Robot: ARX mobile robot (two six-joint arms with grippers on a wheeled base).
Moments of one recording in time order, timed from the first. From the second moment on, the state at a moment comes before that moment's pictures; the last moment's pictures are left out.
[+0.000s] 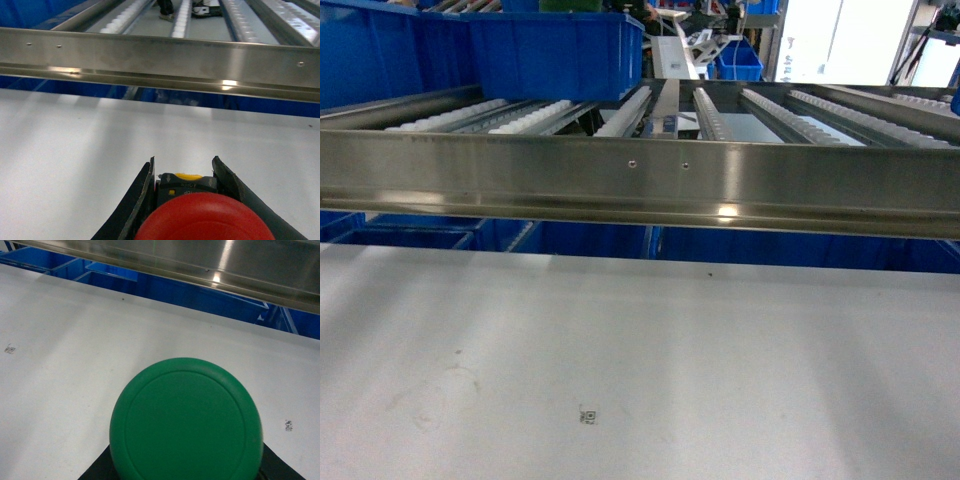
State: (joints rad) left arm -0.27 0.83 0.41 0.07 -0.36 -0.13; right arm 0.10 0.33 0.03 -0.04 -0.05 -0.12
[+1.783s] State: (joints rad) left arm -0.27 0.83 0.41 0.07 -0.37 -0.13; right arm 0.10 0.33 0.03 -0.05 -0.05 -0.12
